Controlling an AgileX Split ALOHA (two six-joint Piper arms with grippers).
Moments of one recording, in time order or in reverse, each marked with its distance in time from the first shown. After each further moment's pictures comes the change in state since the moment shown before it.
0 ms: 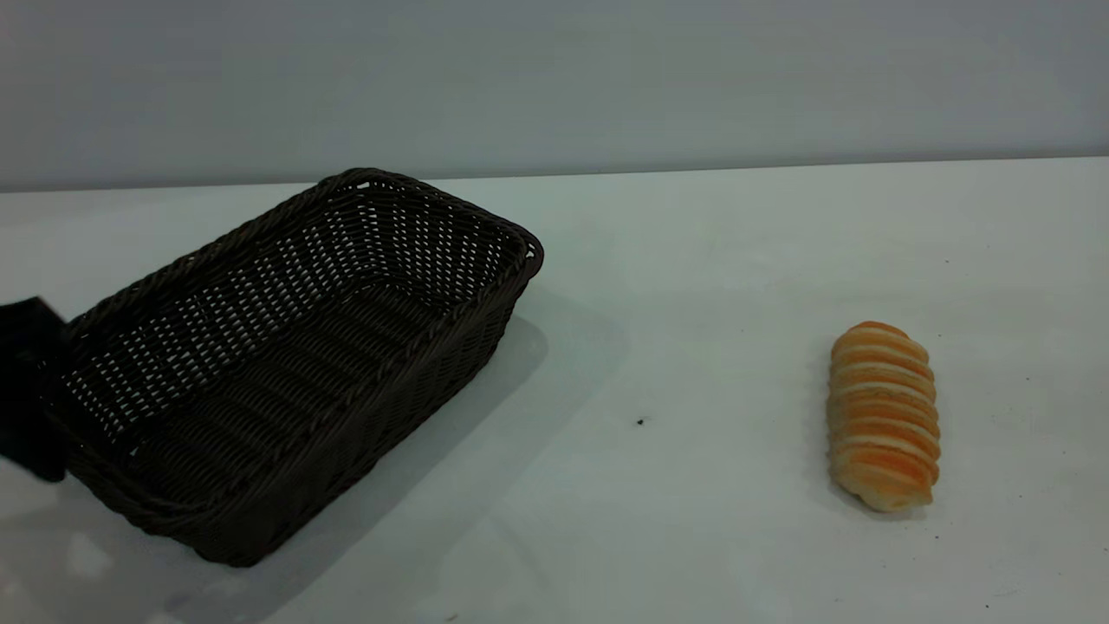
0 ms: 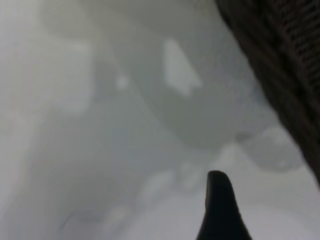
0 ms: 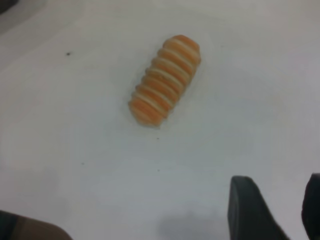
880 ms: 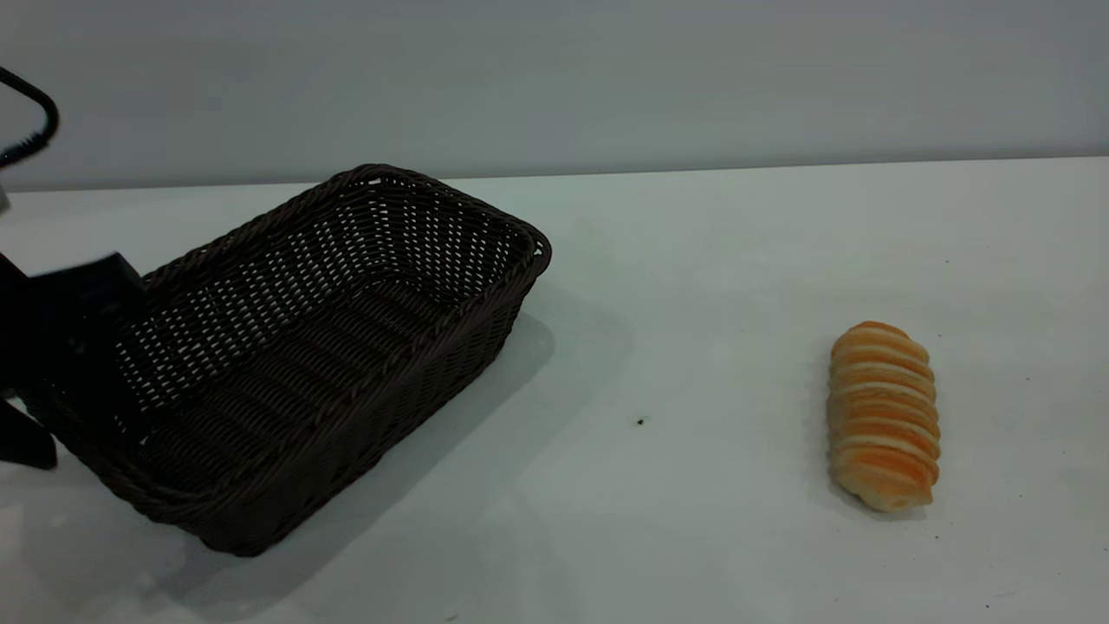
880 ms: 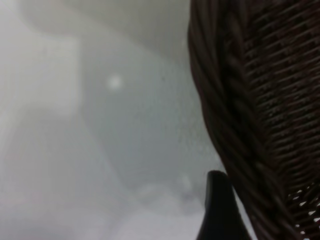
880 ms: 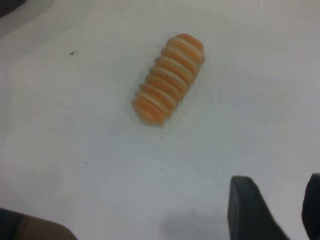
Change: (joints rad) left arm 0.000 0.214 -0.145 -0.115 -0.072 -0.007; right arm 0.000 0.000 0.000 0.010 0.003 0.000
